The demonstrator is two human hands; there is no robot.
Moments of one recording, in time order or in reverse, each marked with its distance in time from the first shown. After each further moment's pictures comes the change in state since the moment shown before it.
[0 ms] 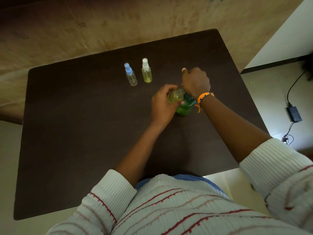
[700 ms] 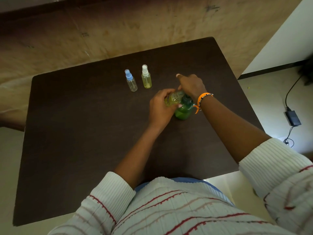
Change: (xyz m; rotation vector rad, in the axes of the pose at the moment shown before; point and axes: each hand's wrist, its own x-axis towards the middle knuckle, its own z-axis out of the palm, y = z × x) left_hand 0.001 0.003 -0.007 0.020 0.011 0.036; right_hand -0.003 -0.006 -0.011 0.115 -0.210 0.053
